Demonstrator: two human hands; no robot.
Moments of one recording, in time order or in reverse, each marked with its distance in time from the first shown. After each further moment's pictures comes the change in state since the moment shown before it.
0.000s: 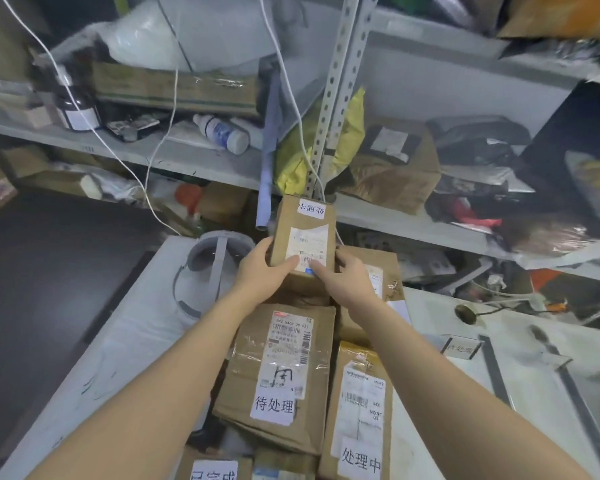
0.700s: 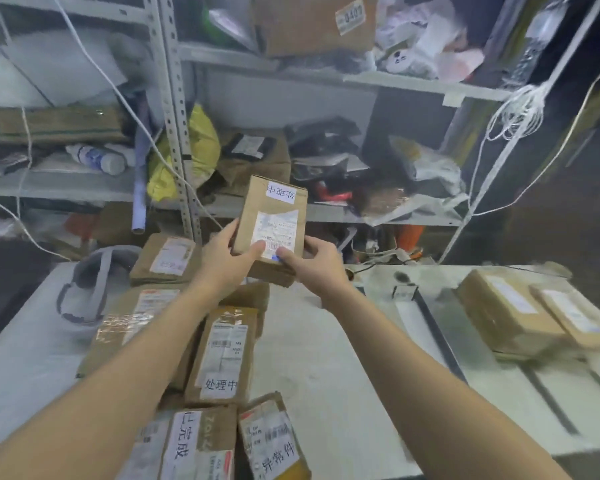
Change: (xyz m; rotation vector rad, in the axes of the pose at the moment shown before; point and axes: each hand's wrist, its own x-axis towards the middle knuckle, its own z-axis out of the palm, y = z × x) left_hand -0.167 0.128 0.150 0.014 -0.073 0.282; right_hand -0.160 0.045 -0.216 0.178 0.180 -0.098
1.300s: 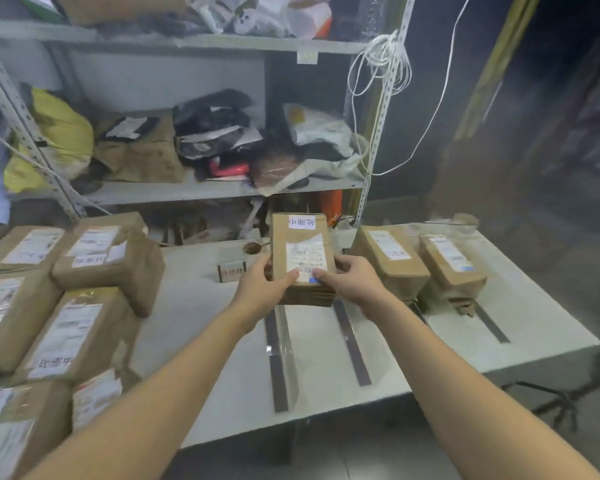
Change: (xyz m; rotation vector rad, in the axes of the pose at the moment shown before) left_hand -0.134 0.086 0.336 -0.056 -0.252 -0.141; right_hand -0.081 0.162 -0.340 -0.109 0.042 0.210
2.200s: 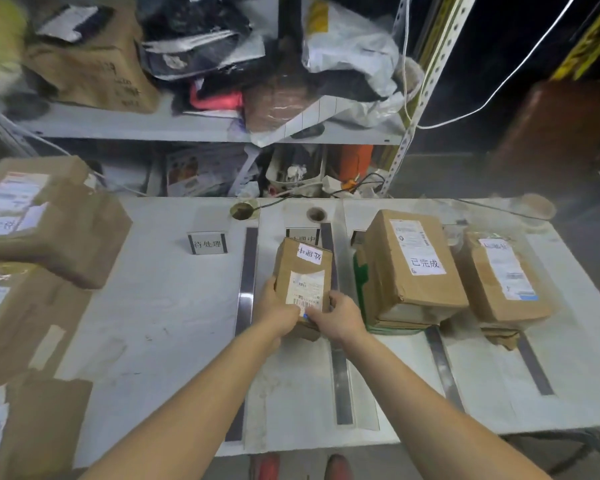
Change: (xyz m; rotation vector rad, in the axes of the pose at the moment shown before) left_hand 0.123 -0.099 0.135 -0.020 0.125 -0.534; right_hand 0.140 0.140 0.028 -0.227 -0.184 0.265
